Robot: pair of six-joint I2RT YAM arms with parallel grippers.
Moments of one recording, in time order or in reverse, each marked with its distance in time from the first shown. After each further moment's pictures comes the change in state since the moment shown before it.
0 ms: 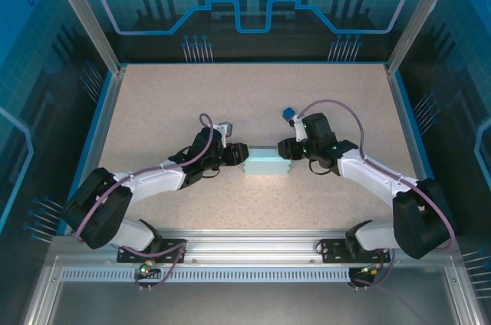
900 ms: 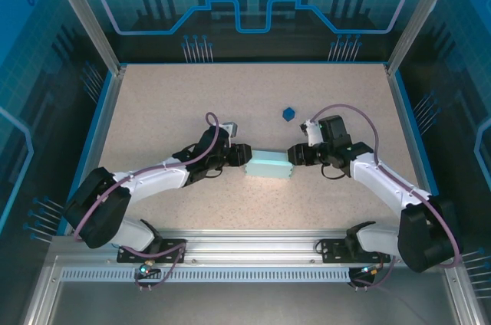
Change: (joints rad) left arm -0.046 0.002 0.077 -0.142 -0.073 0.027; right arm -0.121 -0.104 -0.057 -0.137 -0.197 -0.021
